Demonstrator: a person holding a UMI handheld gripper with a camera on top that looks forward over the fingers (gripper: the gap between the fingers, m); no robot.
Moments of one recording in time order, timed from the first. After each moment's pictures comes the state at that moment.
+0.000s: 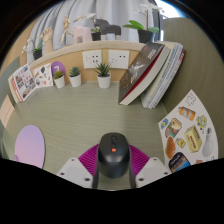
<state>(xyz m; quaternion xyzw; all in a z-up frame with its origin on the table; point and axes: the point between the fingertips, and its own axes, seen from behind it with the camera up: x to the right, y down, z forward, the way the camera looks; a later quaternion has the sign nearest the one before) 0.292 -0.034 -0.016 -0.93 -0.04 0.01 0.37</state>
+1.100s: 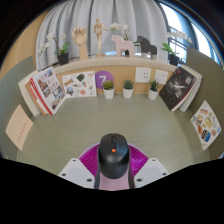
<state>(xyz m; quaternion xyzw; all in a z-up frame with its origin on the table) 0.000 -0.077 0.058 -0.91 0.01 0.02 0.40</state>
